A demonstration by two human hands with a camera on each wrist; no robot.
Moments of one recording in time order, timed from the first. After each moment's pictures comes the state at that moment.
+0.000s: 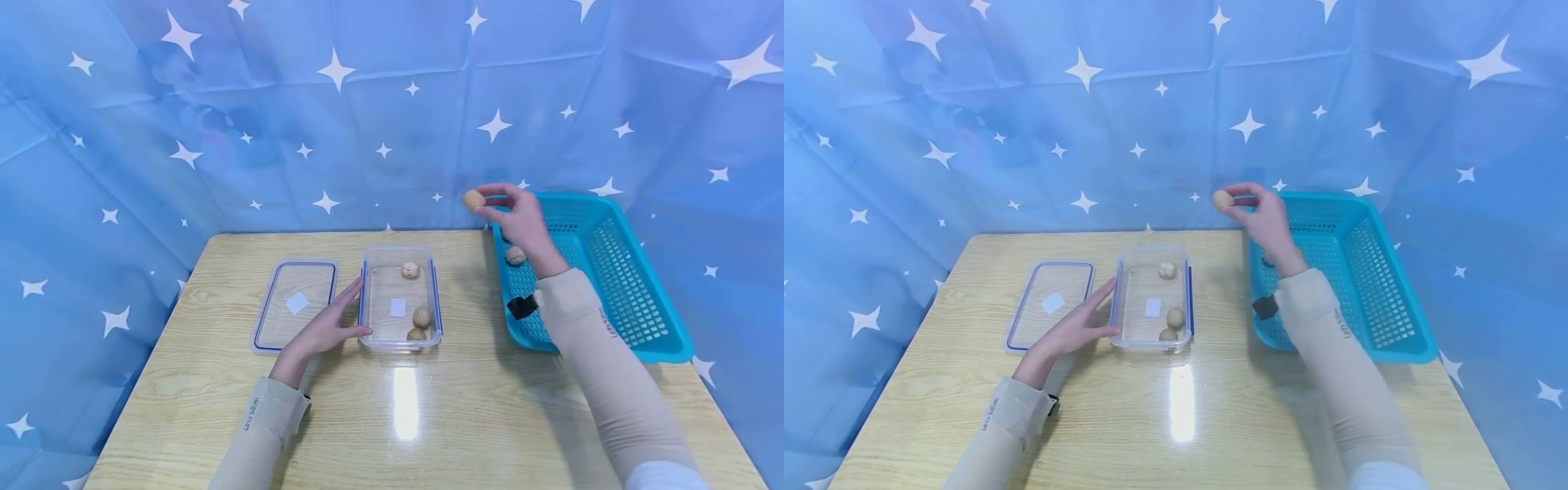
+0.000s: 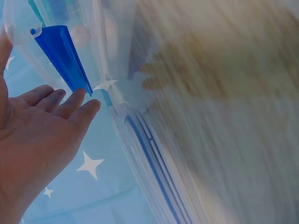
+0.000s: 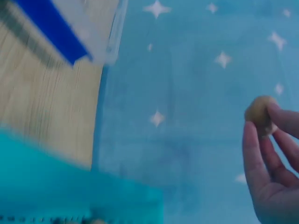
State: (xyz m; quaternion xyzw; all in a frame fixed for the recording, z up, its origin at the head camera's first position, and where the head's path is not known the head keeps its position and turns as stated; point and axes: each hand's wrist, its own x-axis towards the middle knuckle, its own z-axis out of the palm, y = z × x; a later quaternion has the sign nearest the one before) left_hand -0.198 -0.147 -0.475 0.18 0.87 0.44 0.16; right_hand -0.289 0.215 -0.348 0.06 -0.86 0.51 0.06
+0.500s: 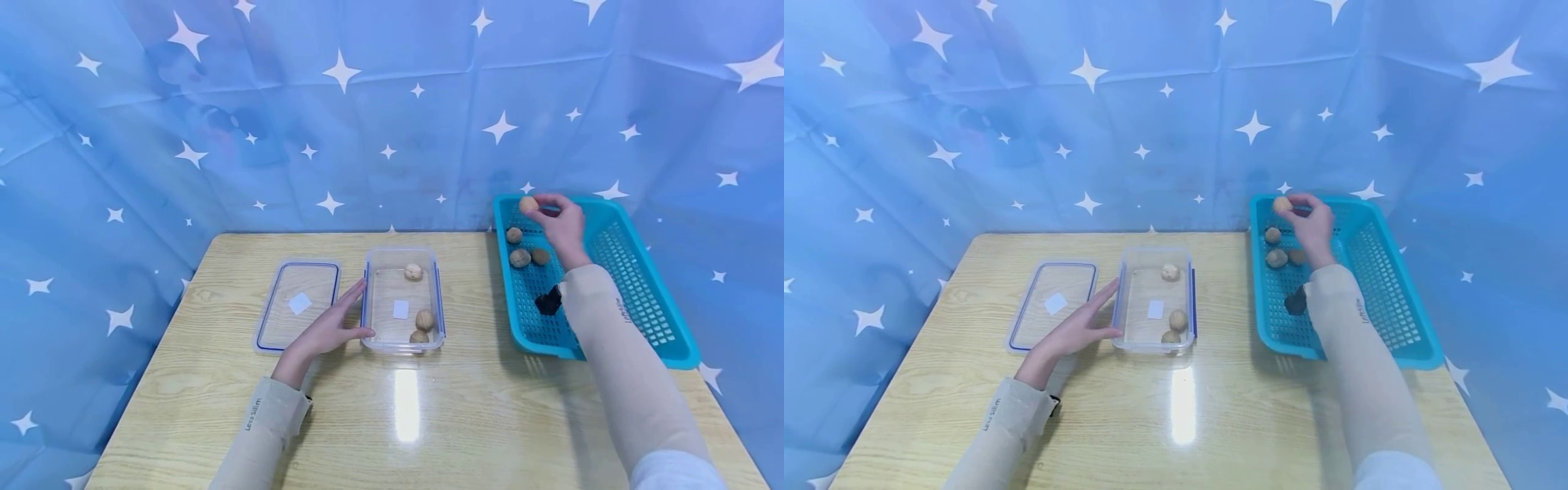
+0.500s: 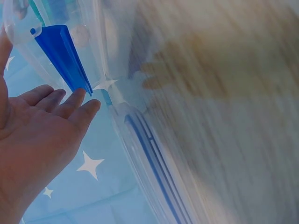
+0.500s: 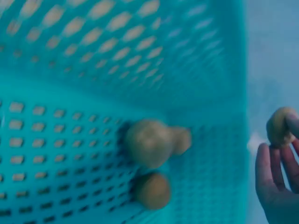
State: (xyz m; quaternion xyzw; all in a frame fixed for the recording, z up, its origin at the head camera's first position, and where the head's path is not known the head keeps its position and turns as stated) left_hand -0.198 -0.149 -0.473 0.18 0.87 0.43 0.16; right_hand -0.322 0.292 -0.401 -0.09 -0.86 0.49 0.09
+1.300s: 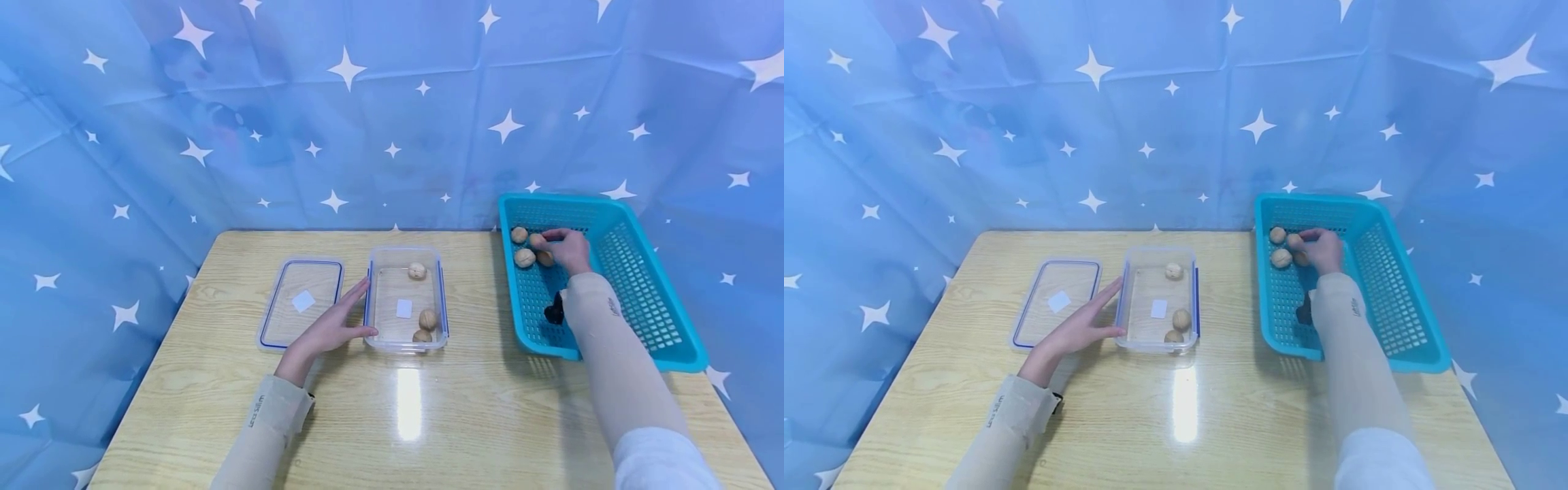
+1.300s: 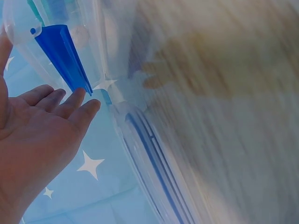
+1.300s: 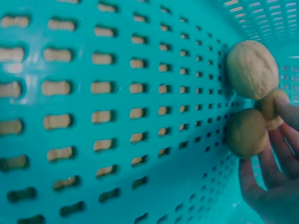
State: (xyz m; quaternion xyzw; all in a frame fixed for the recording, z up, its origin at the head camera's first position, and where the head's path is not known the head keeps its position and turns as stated) left_hand -0.200 -0.149 -0.475 0.18 0.87 0.43 0.16; right_hand -0.332 0.336 -0.466 -0.13 -0.90 0.42 -0.04
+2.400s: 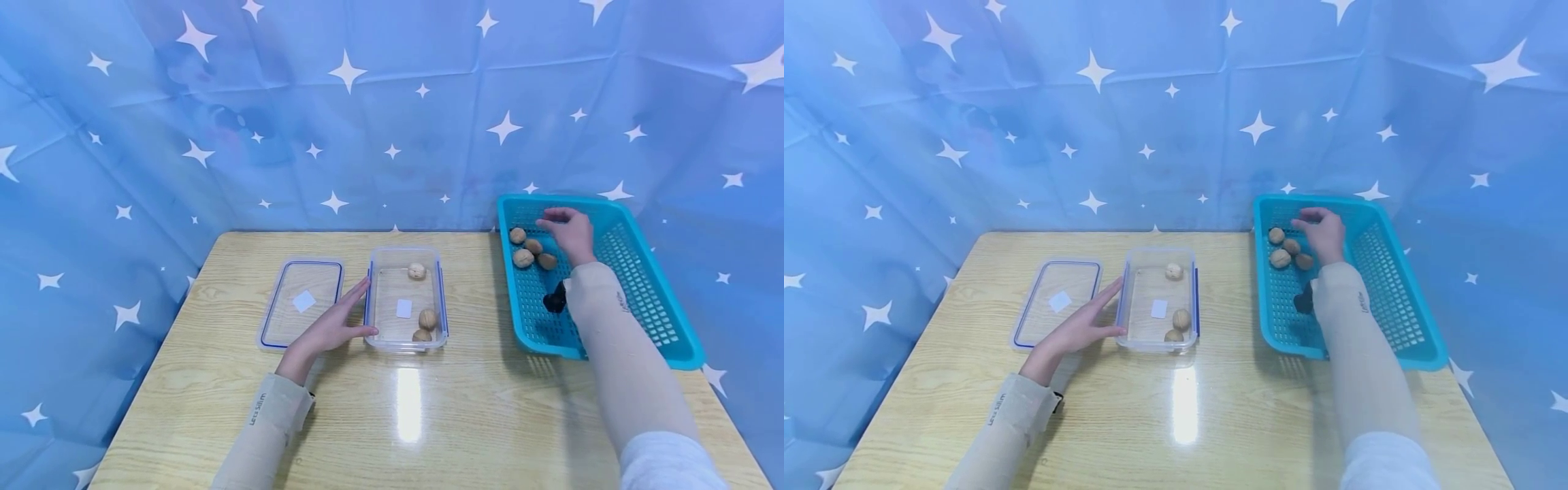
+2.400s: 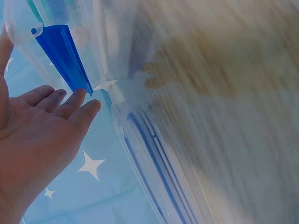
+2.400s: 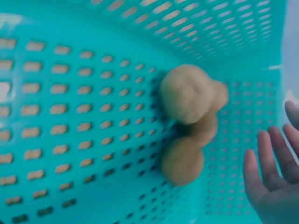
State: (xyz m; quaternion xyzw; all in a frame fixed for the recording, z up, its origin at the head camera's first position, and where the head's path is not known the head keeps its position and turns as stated) left_hand -0.198 -0.148 -0.472 0.18 0.87 0.42 0.16; right_hand -0.329 0.322 -0.428 -0.10 -0.88 0.47 0.04
